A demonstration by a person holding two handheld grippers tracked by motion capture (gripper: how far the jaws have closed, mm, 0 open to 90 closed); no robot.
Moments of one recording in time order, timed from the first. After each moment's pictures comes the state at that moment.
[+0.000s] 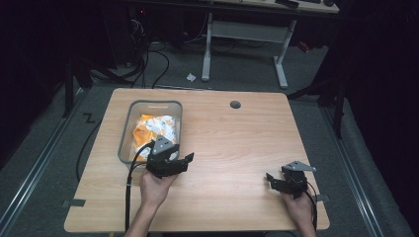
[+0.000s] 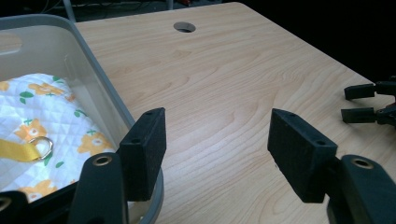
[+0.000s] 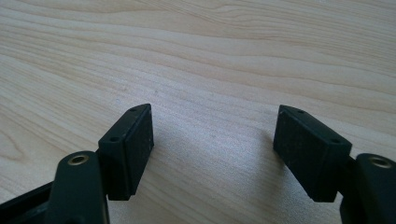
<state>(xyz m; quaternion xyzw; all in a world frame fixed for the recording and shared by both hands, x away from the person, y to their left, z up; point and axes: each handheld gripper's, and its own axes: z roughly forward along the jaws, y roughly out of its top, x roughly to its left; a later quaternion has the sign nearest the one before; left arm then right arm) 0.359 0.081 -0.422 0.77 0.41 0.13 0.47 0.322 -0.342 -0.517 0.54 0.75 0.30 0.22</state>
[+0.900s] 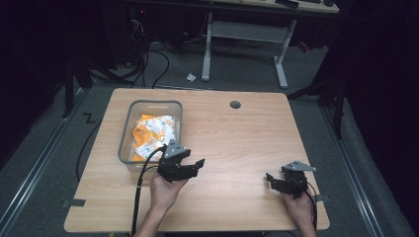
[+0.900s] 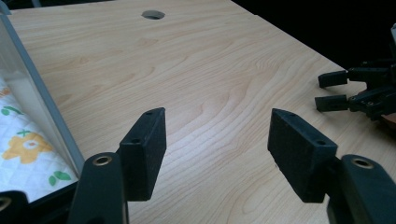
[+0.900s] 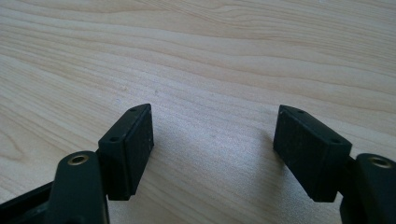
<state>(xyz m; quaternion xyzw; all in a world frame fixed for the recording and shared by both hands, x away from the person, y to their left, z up) 0.356 0.055 -0.437 0.78 0.39 0.09 0.48 0.322 -0.342 -0.517 0.54 0.75 0.30 0.22</state>
